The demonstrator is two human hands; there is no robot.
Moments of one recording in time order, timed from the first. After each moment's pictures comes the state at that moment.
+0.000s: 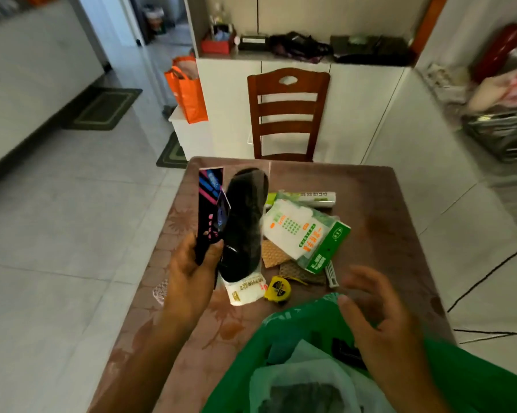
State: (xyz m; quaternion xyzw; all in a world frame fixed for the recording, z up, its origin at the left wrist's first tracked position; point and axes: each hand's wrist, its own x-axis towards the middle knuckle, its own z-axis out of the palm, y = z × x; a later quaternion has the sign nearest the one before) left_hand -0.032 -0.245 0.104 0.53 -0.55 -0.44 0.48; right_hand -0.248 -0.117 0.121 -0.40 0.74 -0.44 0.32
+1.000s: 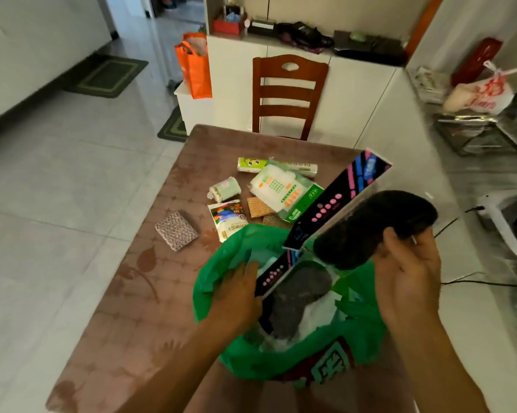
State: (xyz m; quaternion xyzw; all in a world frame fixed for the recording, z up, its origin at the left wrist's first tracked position) left_hand -0.069 -0.061 0.067 0.57 -0.78 -0.25 0.02; right_hand -0.287 -0.023 0.167 -0.25 0.43 -0.76 0.42
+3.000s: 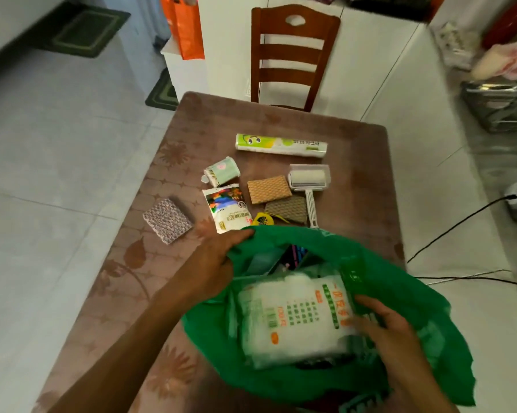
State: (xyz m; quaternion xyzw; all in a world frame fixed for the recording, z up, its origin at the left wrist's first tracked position) left_hand 0.009 -0.166 -0.097 0.50 -0.71 -0.45 0.19; right_hand -0.287 -0.001 0.075 -0.21 0.78 -0.33 0.49
